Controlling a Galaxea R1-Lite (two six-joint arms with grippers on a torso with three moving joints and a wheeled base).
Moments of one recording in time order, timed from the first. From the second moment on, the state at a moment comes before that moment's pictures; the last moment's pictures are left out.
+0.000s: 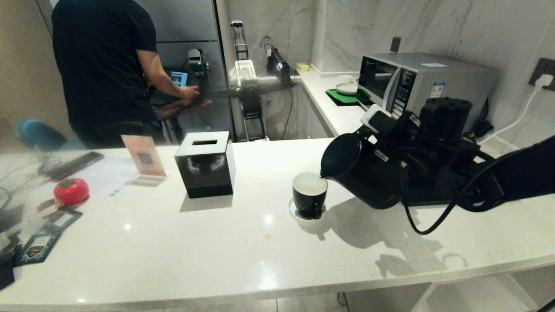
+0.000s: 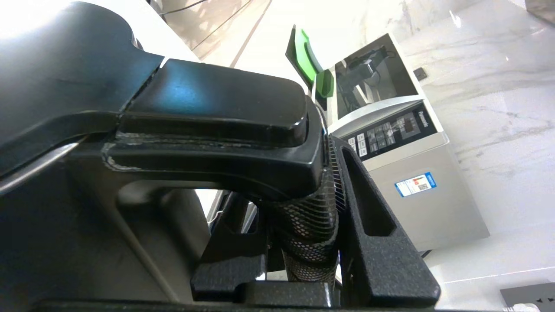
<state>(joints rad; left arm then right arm) 0.00 0.00 0.00 0.00 0.02 -0.01 0.33 1.94 -1.11 -0.85 -0.21 -0.91</state>
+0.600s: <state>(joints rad) 0.00 0.00 0.00 0.00 0.02 -0.01 0.33 1.91 -1.12 -0.84 -0.21 -0.91</state>
